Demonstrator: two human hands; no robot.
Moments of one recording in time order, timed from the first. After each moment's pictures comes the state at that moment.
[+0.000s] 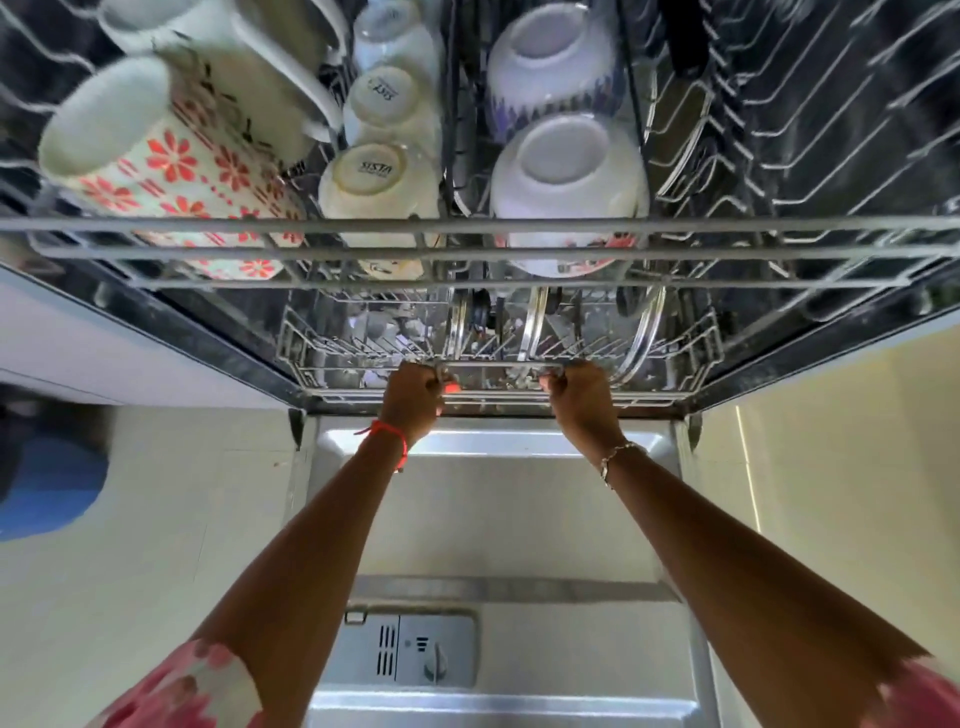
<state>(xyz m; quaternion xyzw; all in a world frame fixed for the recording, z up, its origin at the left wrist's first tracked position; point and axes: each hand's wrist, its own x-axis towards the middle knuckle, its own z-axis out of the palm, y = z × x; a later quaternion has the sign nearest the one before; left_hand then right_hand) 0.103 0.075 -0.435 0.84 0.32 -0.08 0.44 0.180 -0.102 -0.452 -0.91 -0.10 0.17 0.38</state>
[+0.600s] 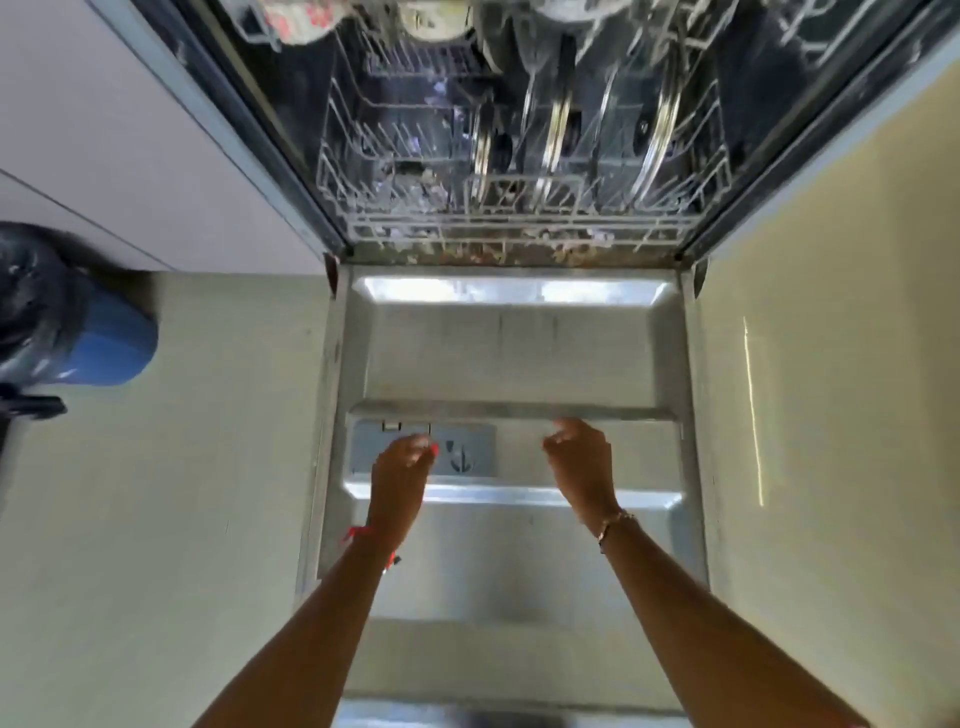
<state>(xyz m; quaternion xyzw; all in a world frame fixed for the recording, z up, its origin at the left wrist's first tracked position) -0.185 -0.026 -0.458 0.75 0.44 -0.09 0.49 -0.079 -0.198 -0.464 -0.90 -0.02 0.28 0.34</state>
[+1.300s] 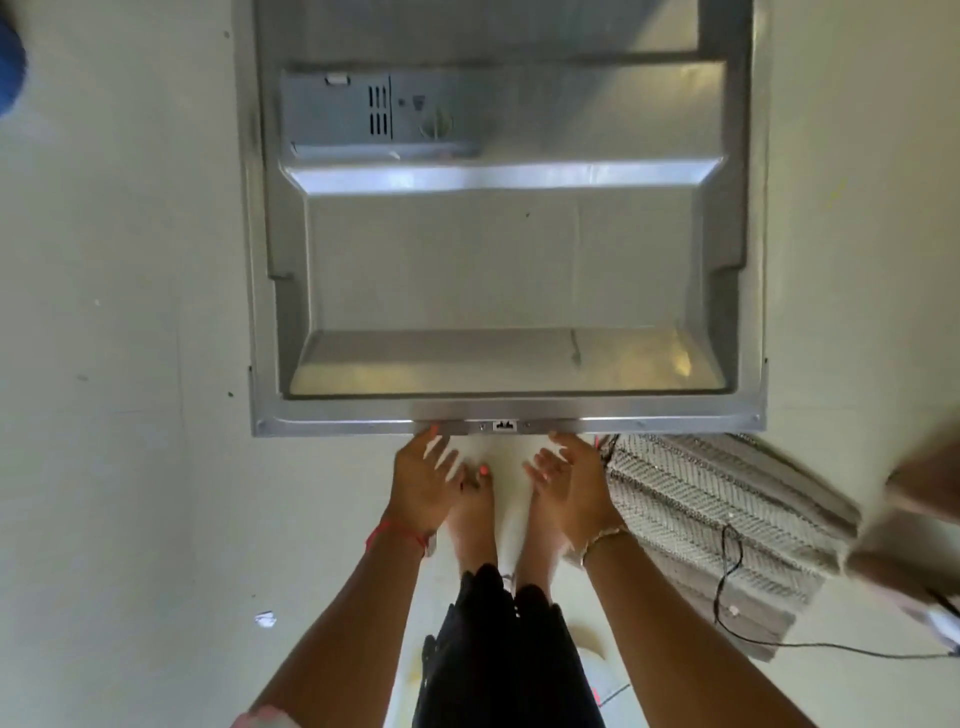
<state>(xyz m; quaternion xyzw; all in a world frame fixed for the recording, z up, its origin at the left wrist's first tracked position) -0.467 -0.199 -0.543 0.13 0.66 -0.09 0.73 -0.411 -0.345 -0.552 -0.42 0.55 0.35 0.63</state>
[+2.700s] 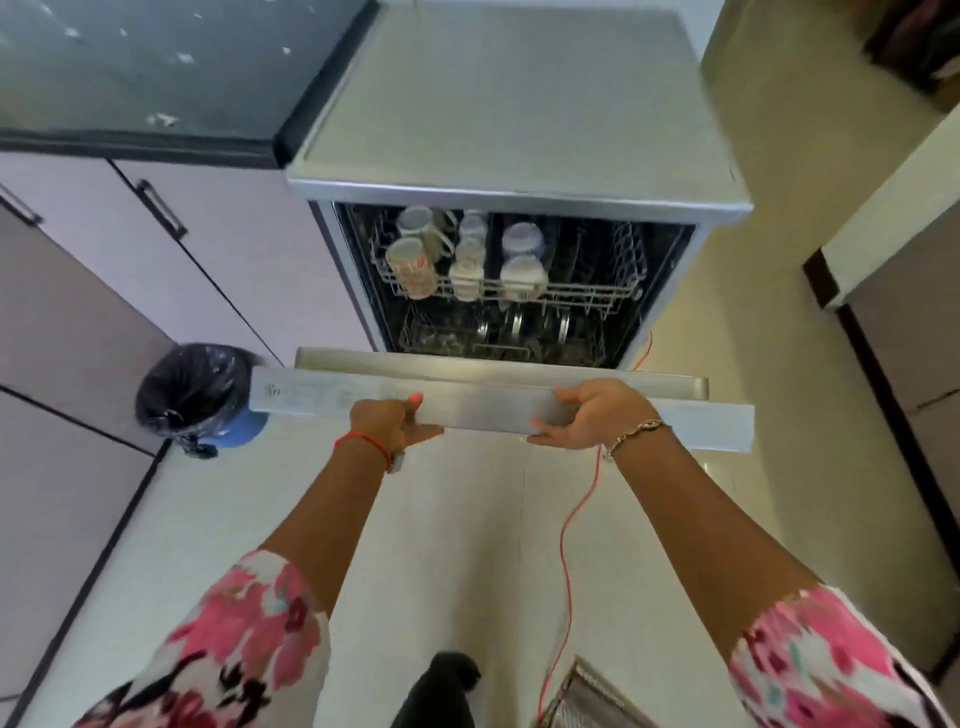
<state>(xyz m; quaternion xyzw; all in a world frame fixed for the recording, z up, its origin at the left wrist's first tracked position) -0.195 -0.055 -0.023 0.38 0.54 0.05 0.75 -0.080 -0.244 0.018 -0.57 0.28 0.43 0.64</state>
